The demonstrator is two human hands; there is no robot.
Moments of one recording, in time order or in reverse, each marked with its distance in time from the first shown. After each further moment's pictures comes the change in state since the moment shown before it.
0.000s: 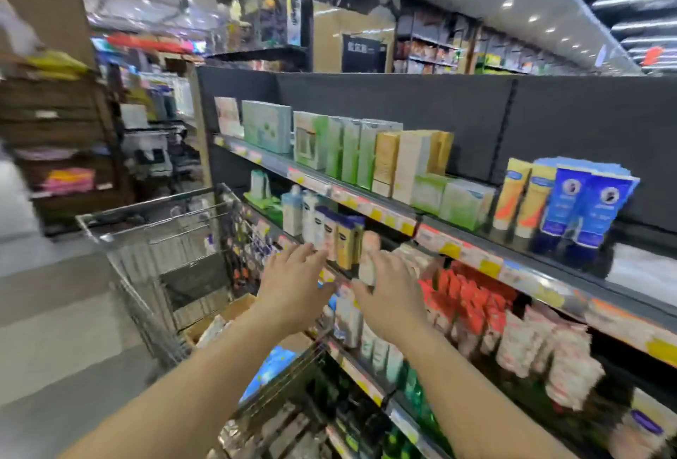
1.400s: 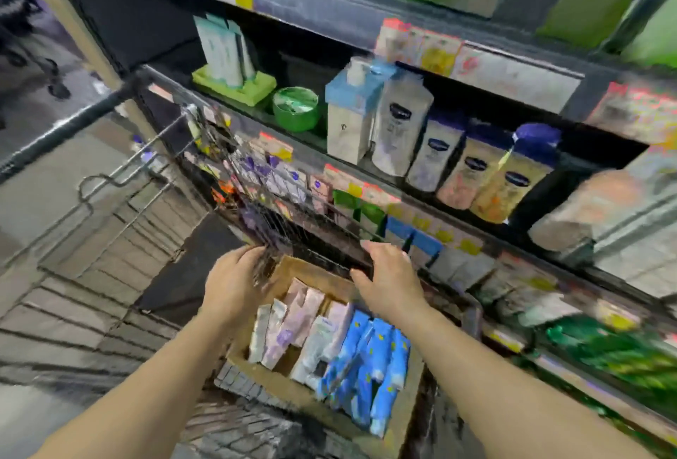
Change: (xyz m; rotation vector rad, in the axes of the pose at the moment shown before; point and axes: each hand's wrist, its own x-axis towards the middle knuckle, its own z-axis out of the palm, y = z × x) left_hand 0.264 -0.486 0.308 -0.182 -0.438 -0.031; right_hand 0.335 -0.070 0.436 0.039 -0.305 0.502
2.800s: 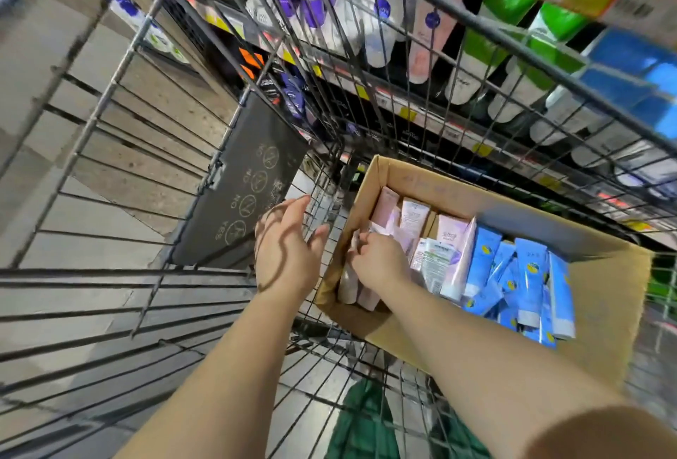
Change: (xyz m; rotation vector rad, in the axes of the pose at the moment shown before) left_hand 0.041 -0.136 0.135 -0.265 -0.059 -0.337; right_hand 0.085 -0.040 0.333 0.217 -0.371 0.421
